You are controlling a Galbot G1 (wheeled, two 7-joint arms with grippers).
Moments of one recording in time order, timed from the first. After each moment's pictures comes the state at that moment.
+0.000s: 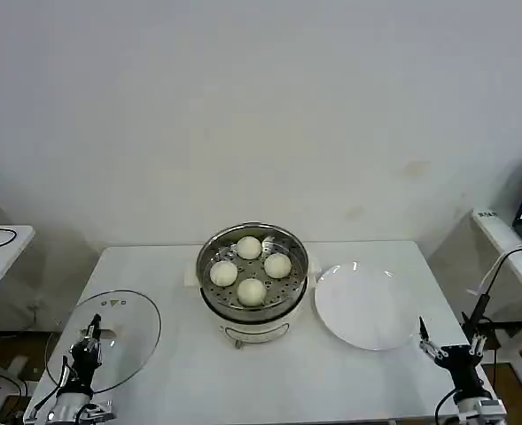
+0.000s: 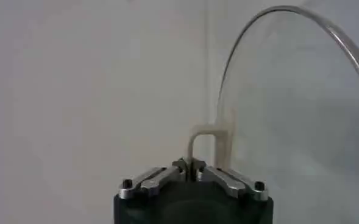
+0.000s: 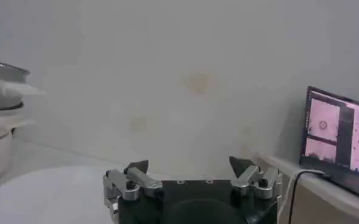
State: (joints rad) left arm 1.49 -1.14 -0.67 -1.62 1.11 0.02 -0.35; right arm -1.54 1.38 0.92 1.77 0.08 0.29 -0.21
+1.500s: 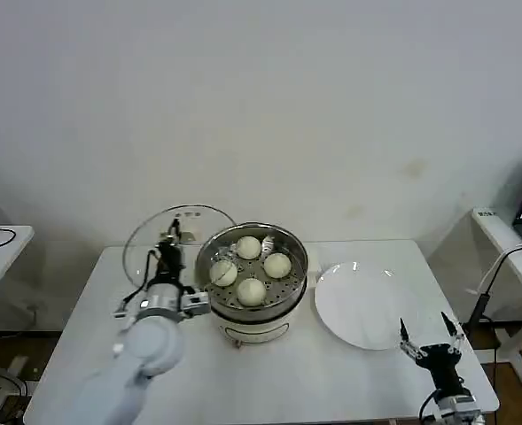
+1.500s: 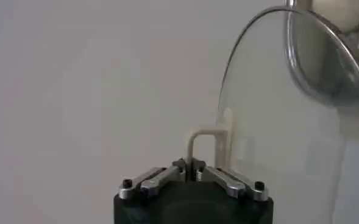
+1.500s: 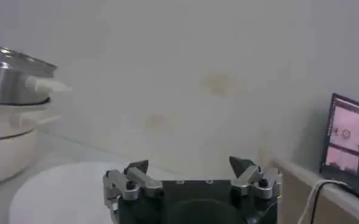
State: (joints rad) left arm 0.90 -1.06 -0.05 -1.93 1.15 0.66 0.20; right arm -1.54 1.43 0.86 1.81 -0.05 0.25 -0.18
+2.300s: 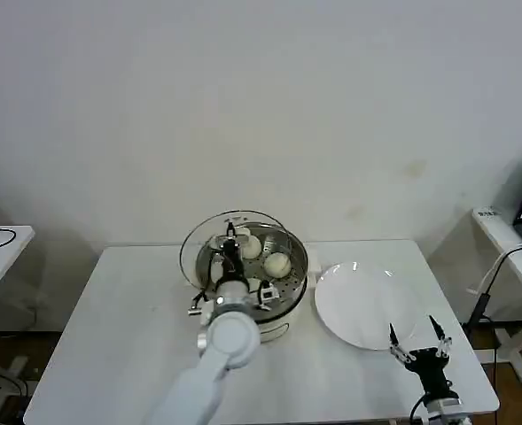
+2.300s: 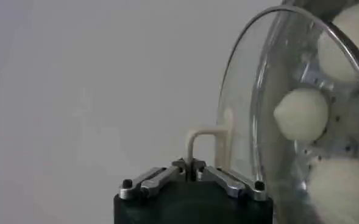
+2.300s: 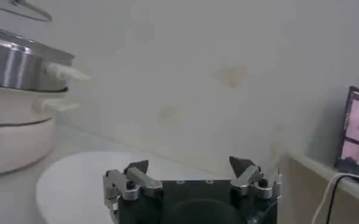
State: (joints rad) left arm 0.85 -1.43 0.06 -1.78 1.48 0.71 0.32; right arm -1.54 1.45 0.83 1.79 -0.10 0.26 -0.17
